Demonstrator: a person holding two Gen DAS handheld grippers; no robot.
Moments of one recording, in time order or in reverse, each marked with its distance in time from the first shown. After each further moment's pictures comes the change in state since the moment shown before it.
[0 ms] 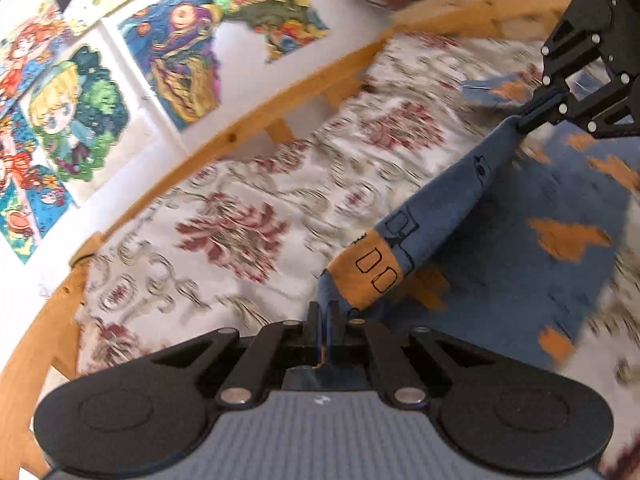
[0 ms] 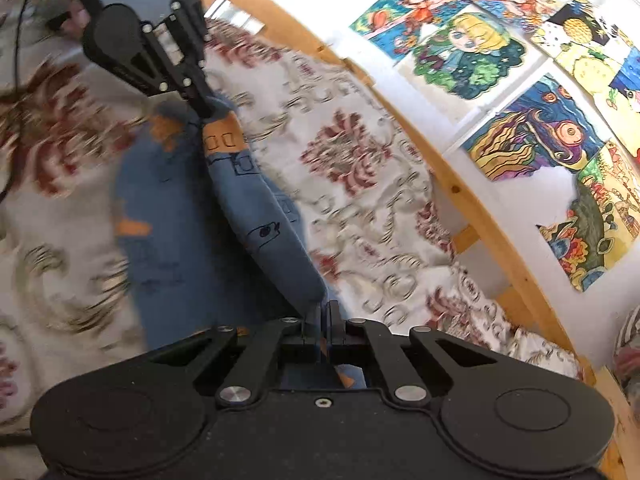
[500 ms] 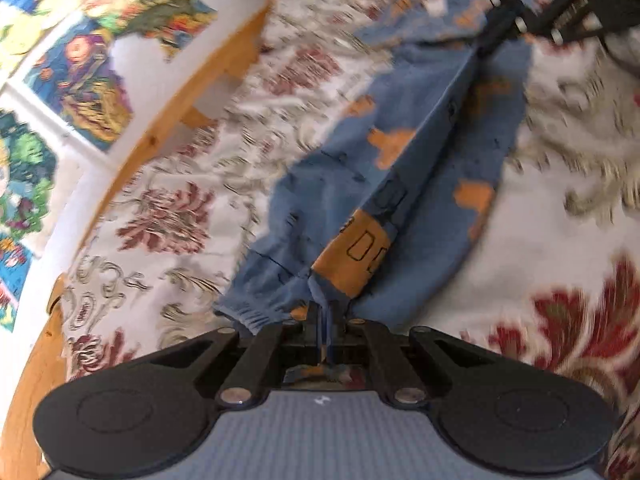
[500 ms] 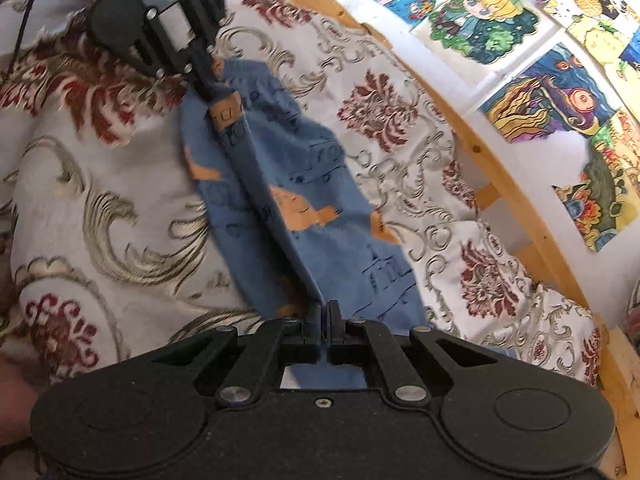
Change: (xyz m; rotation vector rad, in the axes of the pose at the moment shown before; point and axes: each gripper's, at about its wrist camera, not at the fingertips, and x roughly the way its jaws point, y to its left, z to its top) left arm 0.000 -0.055 -0.049 0.334 0.105 -0.078; right arm -0.006 0.044 -0.017 0.046 0.104 0.026
